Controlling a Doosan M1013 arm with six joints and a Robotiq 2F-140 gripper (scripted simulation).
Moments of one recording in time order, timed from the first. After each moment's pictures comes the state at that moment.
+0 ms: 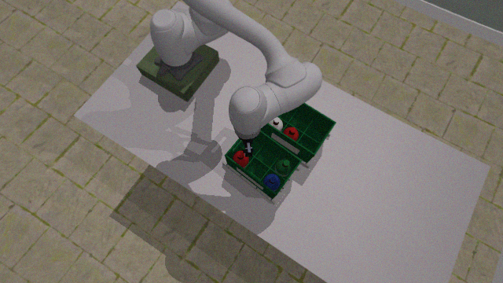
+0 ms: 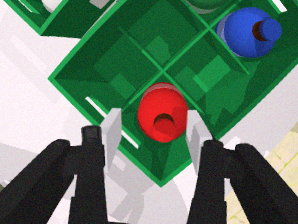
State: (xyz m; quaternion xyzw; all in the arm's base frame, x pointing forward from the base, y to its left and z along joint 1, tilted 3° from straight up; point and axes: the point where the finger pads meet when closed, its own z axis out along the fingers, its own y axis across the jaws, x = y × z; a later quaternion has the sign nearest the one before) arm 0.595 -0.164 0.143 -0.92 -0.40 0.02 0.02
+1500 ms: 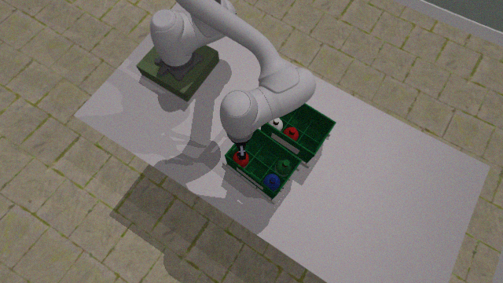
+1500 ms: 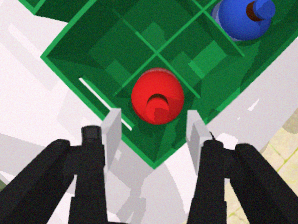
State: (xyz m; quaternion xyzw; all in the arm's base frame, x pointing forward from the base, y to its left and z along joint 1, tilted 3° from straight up) arm 0.584 -0.188 0.143 -0.92 -0.40 0.01 0.02
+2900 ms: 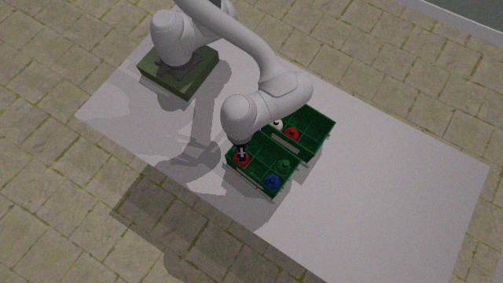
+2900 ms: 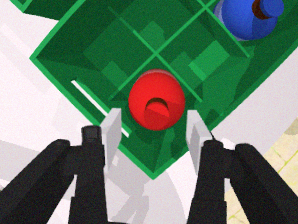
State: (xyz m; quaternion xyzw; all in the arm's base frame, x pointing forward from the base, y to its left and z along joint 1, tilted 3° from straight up) arm 0.583 -0.188 0.119 -0.92 -0.40 0.01 0.02
